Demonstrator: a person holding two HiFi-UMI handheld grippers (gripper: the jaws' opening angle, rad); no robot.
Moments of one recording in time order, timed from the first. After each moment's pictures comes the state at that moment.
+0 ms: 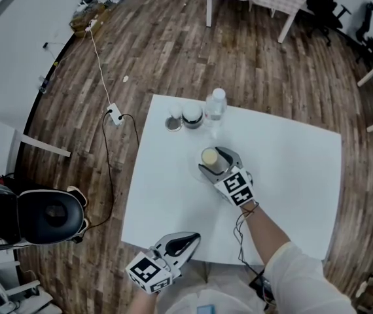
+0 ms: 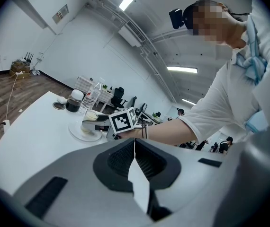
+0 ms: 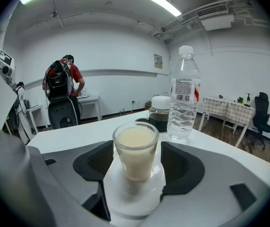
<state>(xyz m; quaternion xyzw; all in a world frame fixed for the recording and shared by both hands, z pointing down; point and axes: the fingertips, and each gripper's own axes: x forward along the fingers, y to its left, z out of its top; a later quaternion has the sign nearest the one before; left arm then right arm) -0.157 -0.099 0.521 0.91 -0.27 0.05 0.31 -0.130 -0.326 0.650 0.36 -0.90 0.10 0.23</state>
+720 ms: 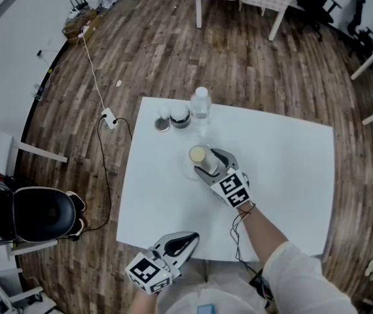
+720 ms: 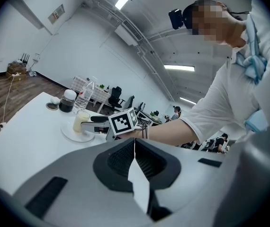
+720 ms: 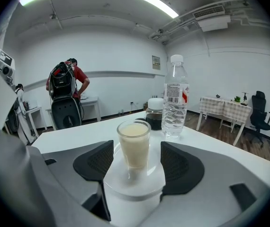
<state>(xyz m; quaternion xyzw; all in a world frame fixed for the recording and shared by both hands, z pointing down) -0.134 -0.087 0.515 0.91 -0.26 0.06 0.30 -0.109 -0.308 0.643 0.37 -0.90 0.10 0.22</state>
